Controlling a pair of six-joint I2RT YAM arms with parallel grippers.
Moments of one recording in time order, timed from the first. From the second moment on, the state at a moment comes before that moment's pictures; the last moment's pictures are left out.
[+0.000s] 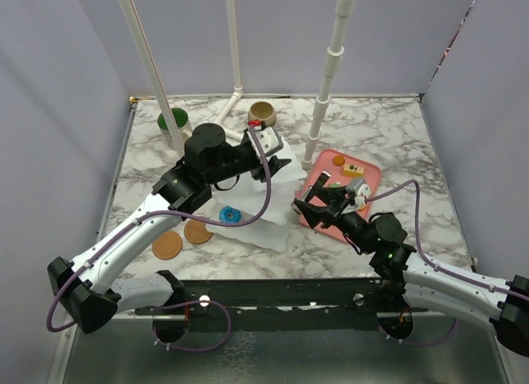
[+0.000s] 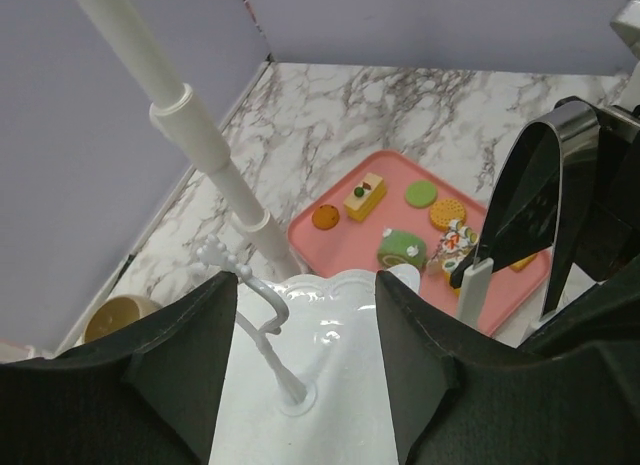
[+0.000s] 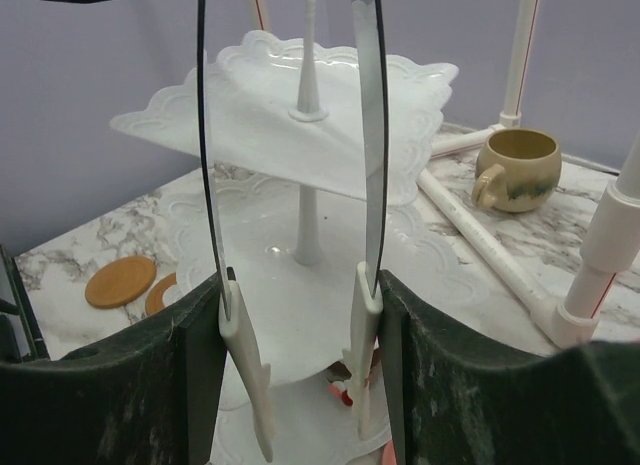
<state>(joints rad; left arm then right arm) -0.74 1.18 1.21 -0.12 0.40 0.33 0.92 0.77 0.28 0.73 0.08 0.09</state>
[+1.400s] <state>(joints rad) -0.74 0.94 1.25 -0.27 0.28 0.43 0.92 0.85 0.51 0.55 -0.12 0.08</state>
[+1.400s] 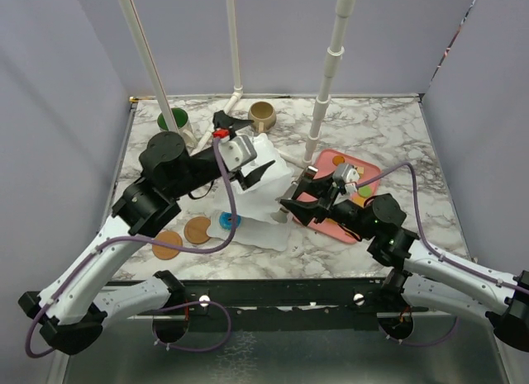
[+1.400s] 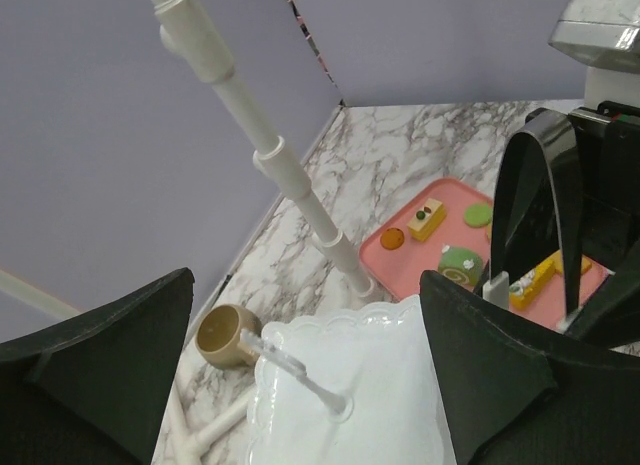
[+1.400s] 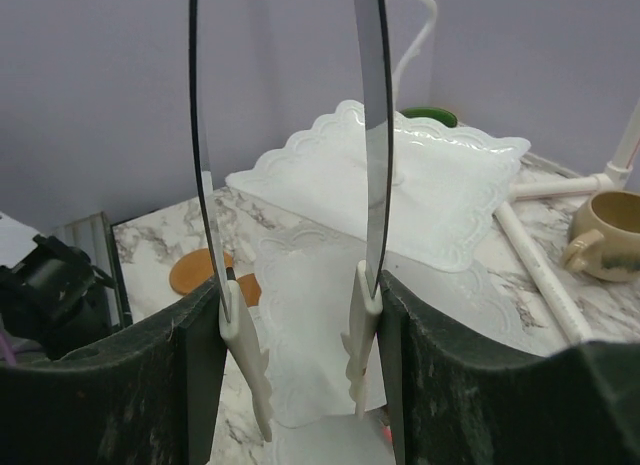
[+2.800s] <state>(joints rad) -0.86 1.08 1.51 -0.37 -0.04 0.29 0.92 0.56 0.56 0.16 0.26 0.05</state>
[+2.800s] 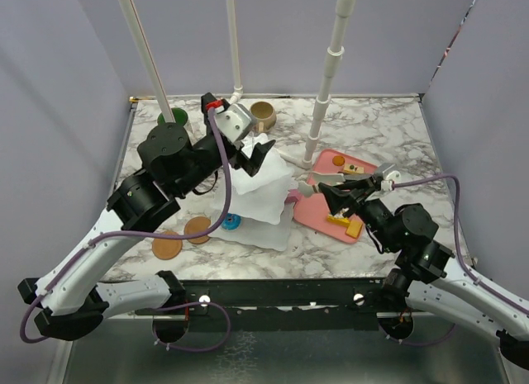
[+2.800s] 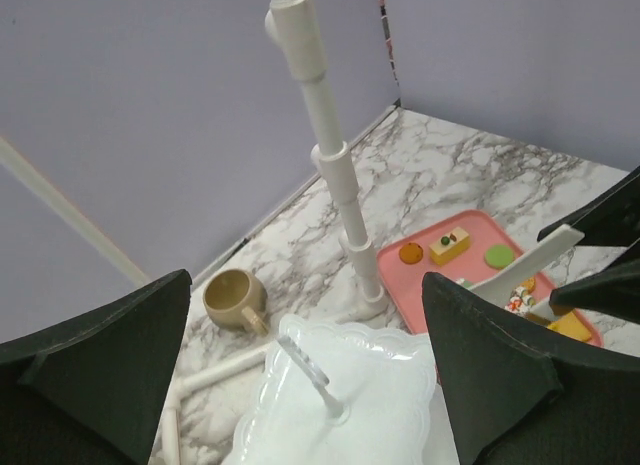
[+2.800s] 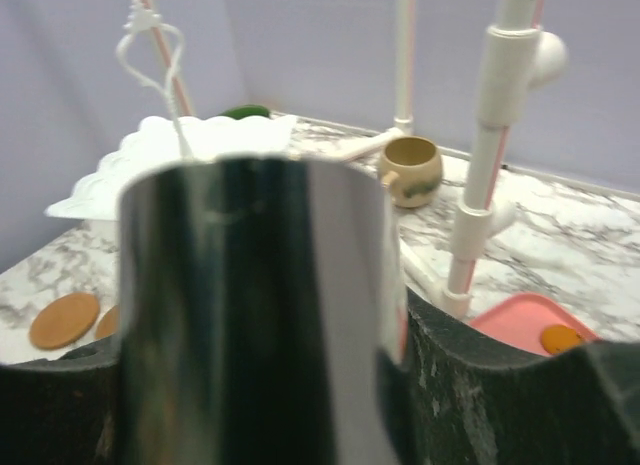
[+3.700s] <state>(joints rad) -0.80 1.07 1.13 -0.16 -0.30 -0.03 0.92 0.59 0.57 0.03 0.60 0.07</state>
